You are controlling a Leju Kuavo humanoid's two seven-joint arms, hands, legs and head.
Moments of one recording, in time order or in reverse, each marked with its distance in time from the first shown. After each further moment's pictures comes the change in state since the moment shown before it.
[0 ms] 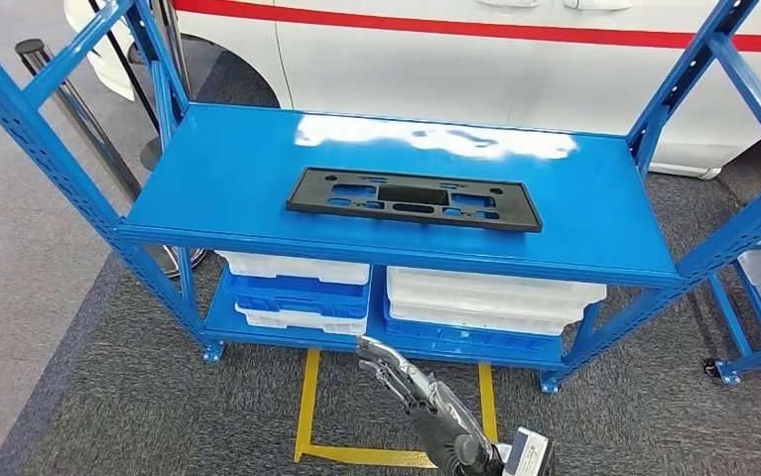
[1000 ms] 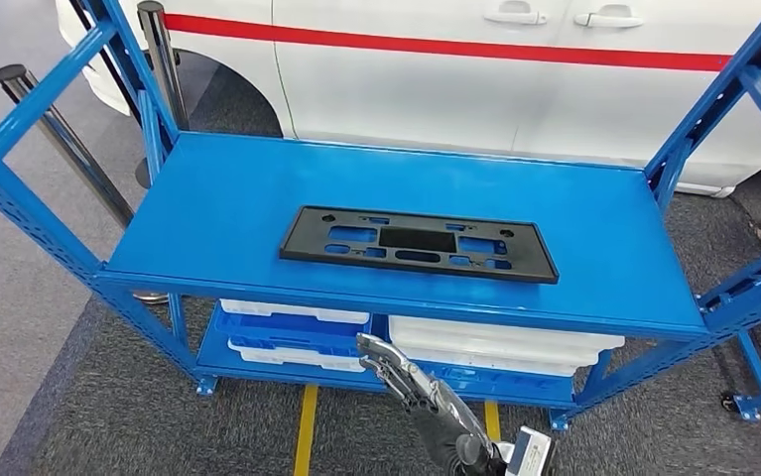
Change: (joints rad) left arm -0.001 0.000 -0.001 0.002 -0.003 -0.008 -0.004; right arm -0.003 0.000 0.001 -0.005 -0.002 0.001 -0.001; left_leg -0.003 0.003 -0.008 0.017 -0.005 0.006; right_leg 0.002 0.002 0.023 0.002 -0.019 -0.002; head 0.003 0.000
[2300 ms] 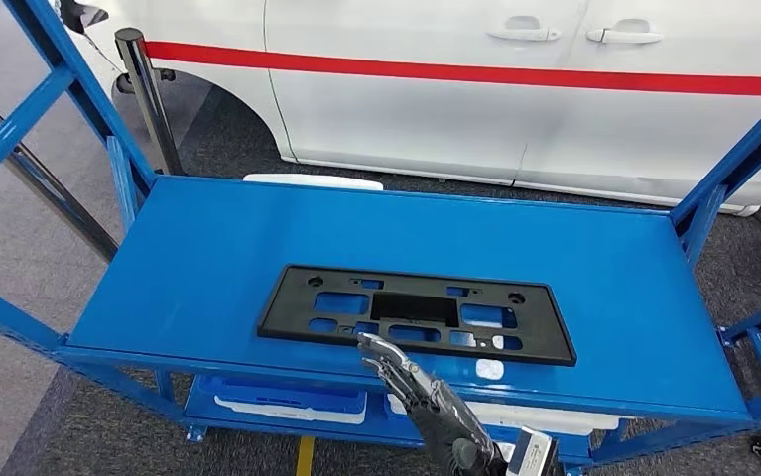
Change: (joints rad) left arm -0.005 -0.003 -0.001 0.004 -0.004 0.006 0.002; right arm -0.005 0.000 0.002 0.001 -0.005 0.000 0.004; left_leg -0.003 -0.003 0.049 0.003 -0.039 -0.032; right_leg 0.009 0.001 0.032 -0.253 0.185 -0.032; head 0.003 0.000
